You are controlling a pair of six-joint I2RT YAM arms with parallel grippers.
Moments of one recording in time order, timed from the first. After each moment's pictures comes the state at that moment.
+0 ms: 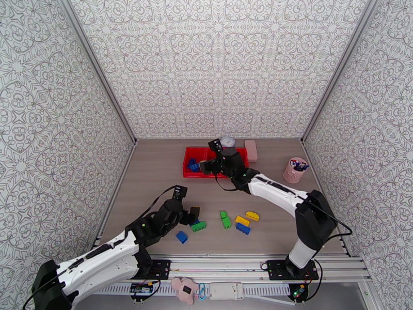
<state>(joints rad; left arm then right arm) -0.84 0.86 0.54 -0.41 -0.34 -0.47 0.71 1.64 1.17 0.08 0.03 0.15</state>
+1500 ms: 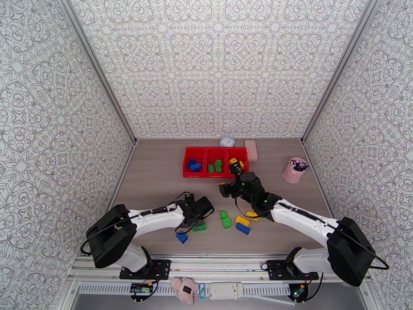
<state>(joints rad) -0.91 1.53 0.79 -0.63 -0.28 -1.08 0.71 1.34 0.77 0.08 0.13 0.19</state>
